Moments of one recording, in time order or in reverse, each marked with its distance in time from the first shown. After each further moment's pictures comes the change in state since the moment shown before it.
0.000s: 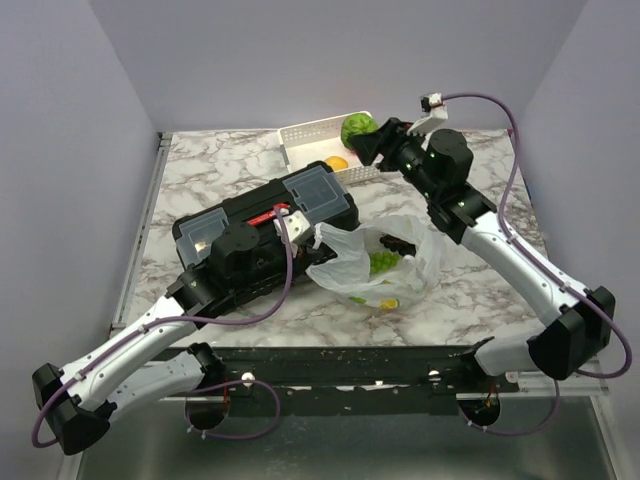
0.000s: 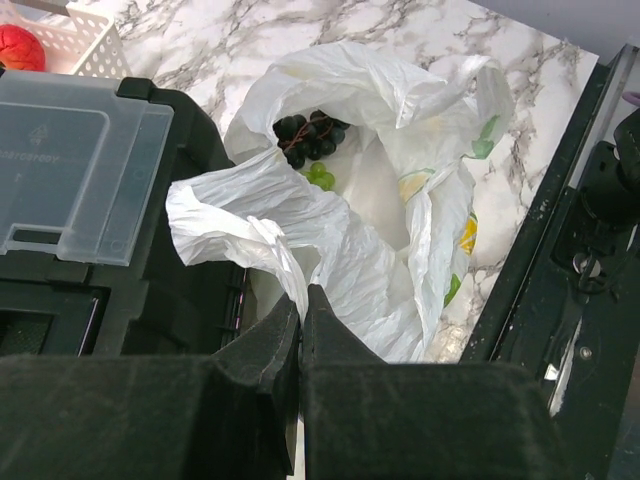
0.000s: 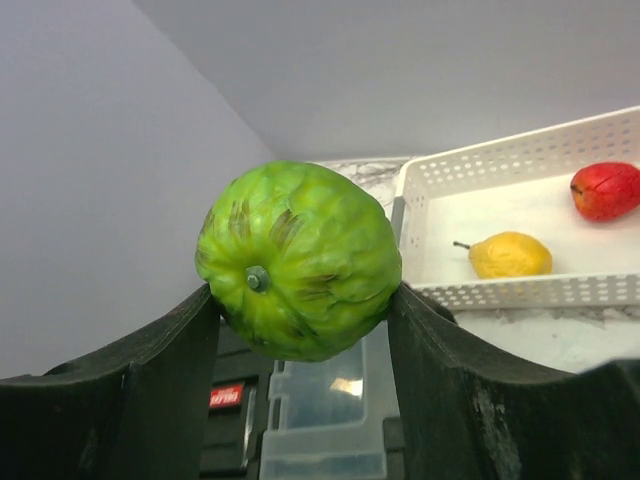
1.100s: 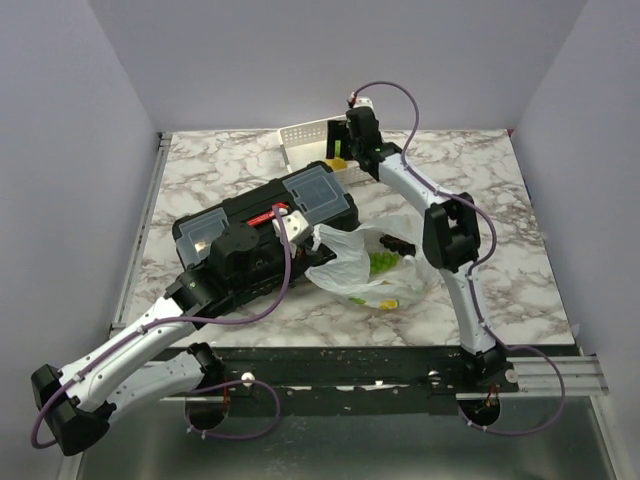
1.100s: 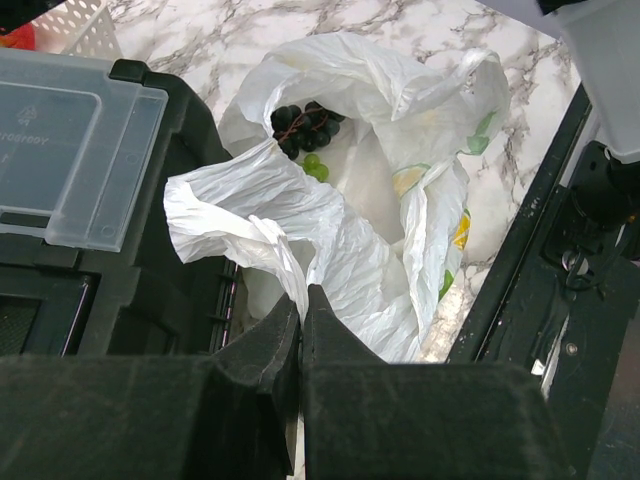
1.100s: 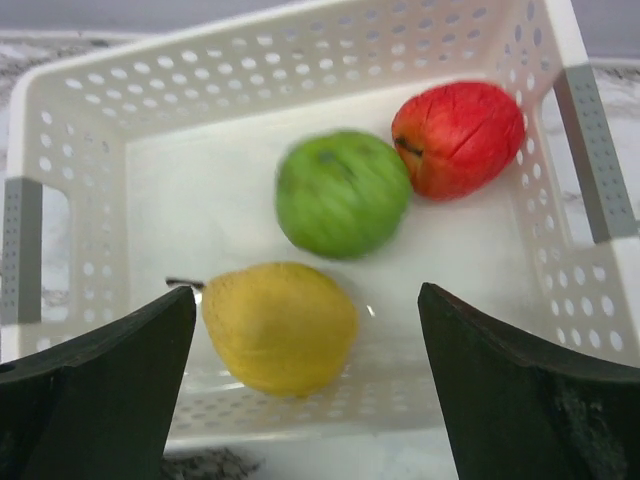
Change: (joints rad) left arm 0.000 -0.016 0.000 -0.021 0.000 -0.032; right arm -0.068 1.099 0.952 -0.350 0.218 -0.252
